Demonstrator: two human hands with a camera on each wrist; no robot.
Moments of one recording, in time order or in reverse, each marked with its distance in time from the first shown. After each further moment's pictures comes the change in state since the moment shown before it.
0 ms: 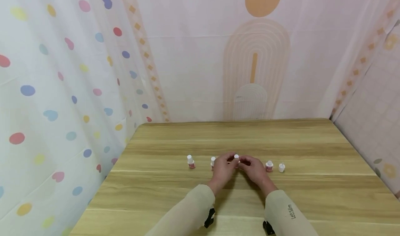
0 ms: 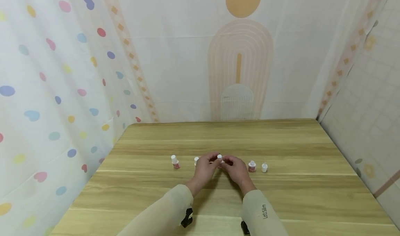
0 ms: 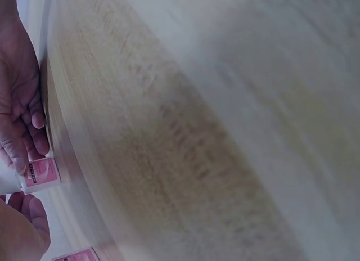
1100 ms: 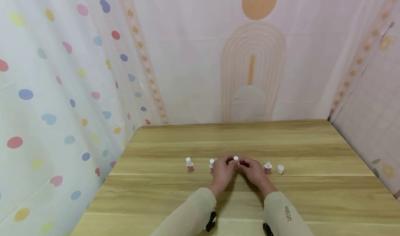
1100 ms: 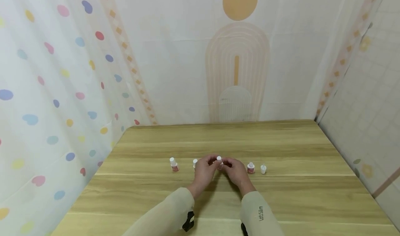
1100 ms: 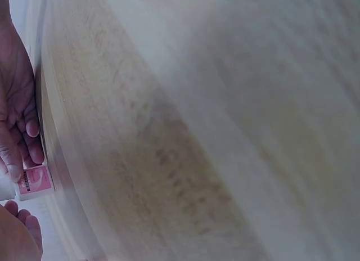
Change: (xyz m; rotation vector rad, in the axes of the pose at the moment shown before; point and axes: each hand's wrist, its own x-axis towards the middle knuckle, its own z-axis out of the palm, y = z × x) left_hand 0.000 -0.002 0.007 -0.004 0.093 -0.011; right_hand -0.001 0.002 -0.004 -0.009 -0.032 -0.012
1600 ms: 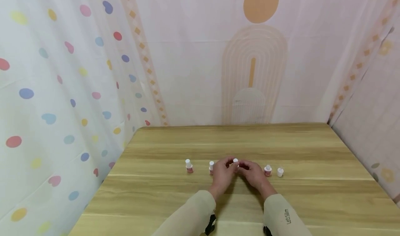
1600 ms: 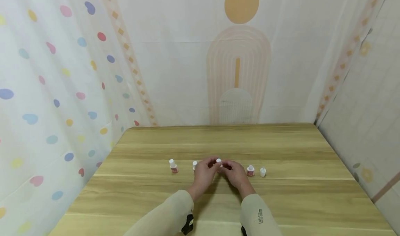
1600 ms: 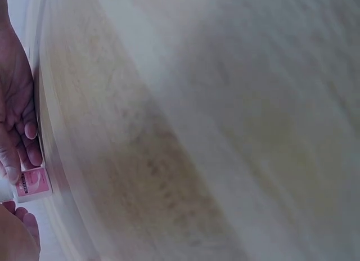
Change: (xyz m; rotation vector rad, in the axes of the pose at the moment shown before) left_hand -0.002 -0.002 0.001 -0.043 -0.007 -0.006; right_hand 0.000 -0.001 0.000 0.014 -0.010 0.024
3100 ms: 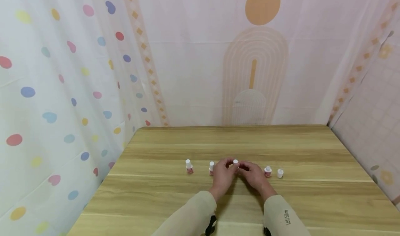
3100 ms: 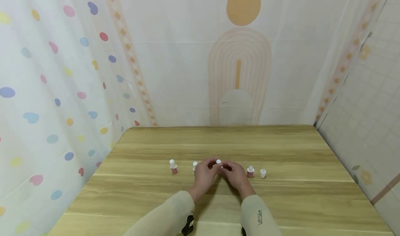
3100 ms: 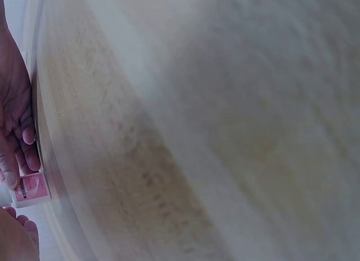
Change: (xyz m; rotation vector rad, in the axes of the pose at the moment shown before) left_hand -0.002 -0.001 0.004 -0.012 0.050 -0.015; right_hand 0.000 0.002 0.001 -0.017 -0.011 -0.009
